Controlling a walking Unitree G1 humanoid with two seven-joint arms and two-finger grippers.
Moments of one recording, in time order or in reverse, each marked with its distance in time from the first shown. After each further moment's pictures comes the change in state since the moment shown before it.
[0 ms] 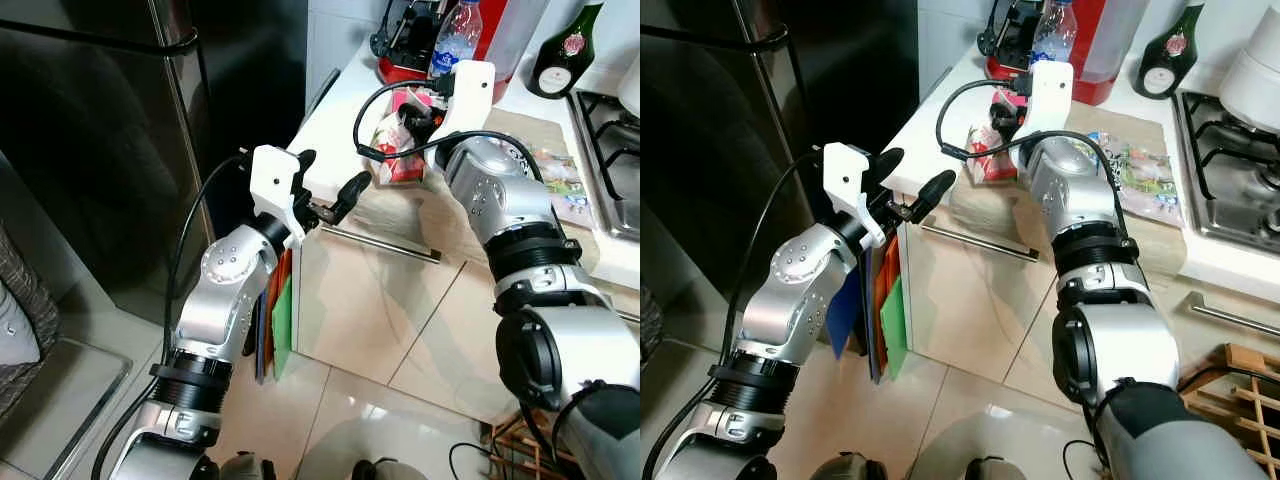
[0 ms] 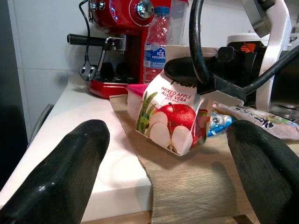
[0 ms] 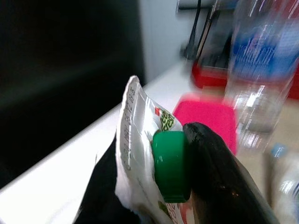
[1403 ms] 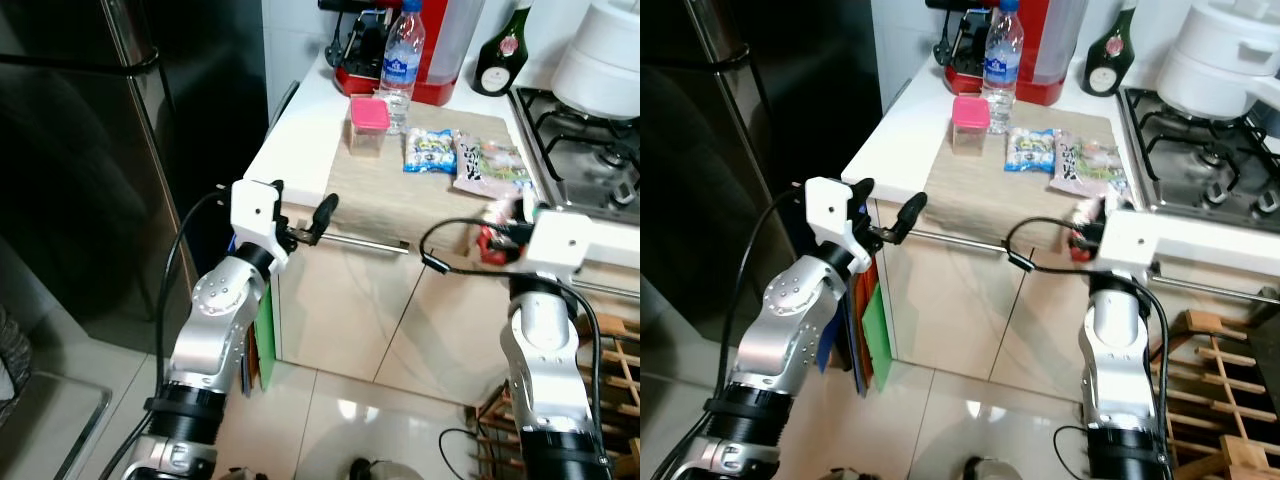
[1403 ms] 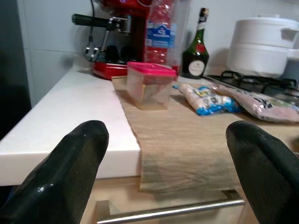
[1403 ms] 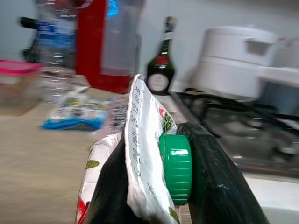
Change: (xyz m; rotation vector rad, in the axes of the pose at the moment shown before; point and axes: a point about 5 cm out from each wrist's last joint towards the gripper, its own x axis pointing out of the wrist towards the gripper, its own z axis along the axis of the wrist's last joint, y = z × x) left arm -0.023 0.005 -0.029 -0.016 0.060 0.172; right arm -0.129 -0.047 -0.083 -0.288 -0.192 -0.429
